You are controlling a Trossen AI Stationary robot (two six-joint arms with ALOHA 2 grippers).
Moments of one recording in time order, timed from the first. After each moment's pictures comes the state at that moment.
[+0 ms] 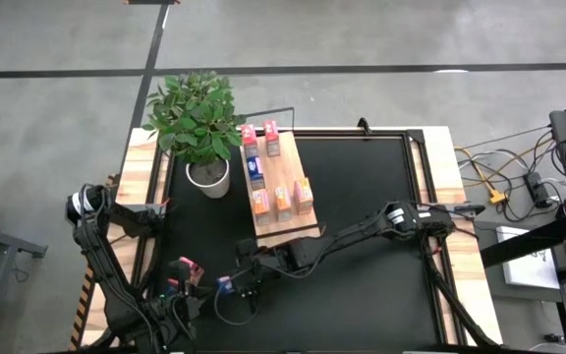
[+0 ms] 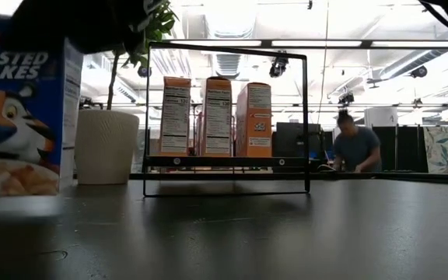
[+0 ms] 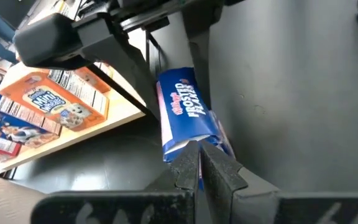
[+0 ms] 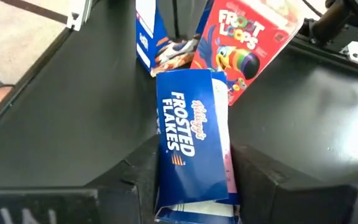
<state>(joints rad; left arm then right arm) -1.14 1.67 1.21 -1.08 -0.96 -1.04 0.31 2.35 2.11 -0.42 0.08 -0.11</state>
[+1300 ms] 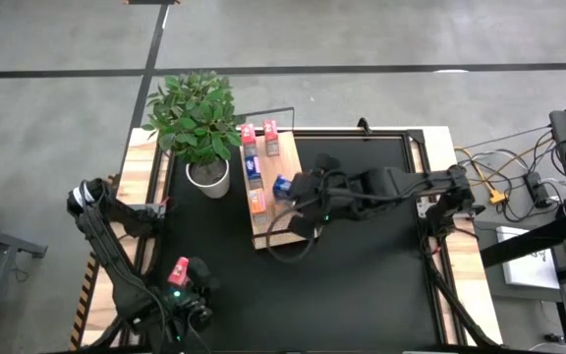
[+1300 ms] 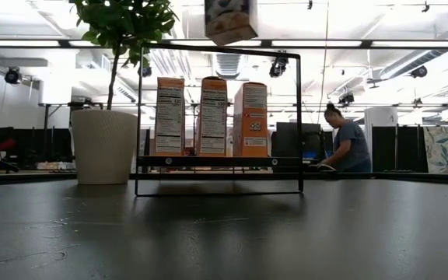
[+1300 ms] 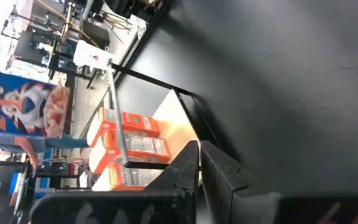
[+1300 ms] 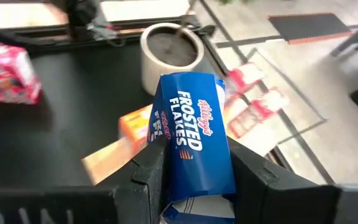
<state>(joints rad) -1.01 1.61 1.28 -0.95 -1.04 -0.21 0.22 1.84 2.20 -1.18 0.61 0.29</state>
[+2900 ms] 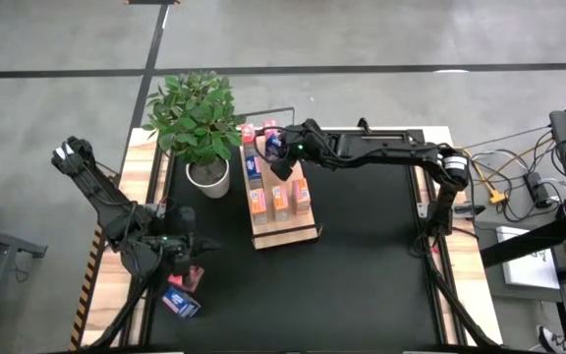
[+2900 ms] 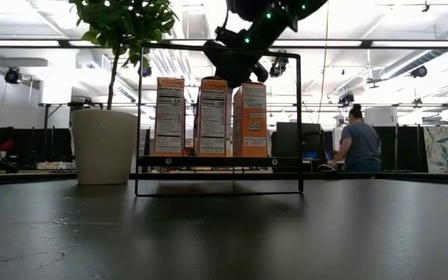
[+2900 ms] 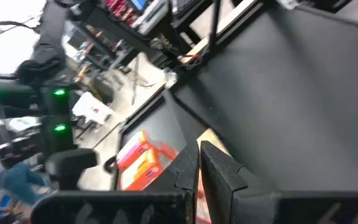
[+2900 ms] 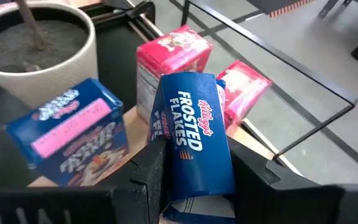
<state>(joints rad) -0.84 0.94 0.74 -0.24 -0.89 0.38 -0.26 1.82 1.54 -0.33 0.33 0.13</state>
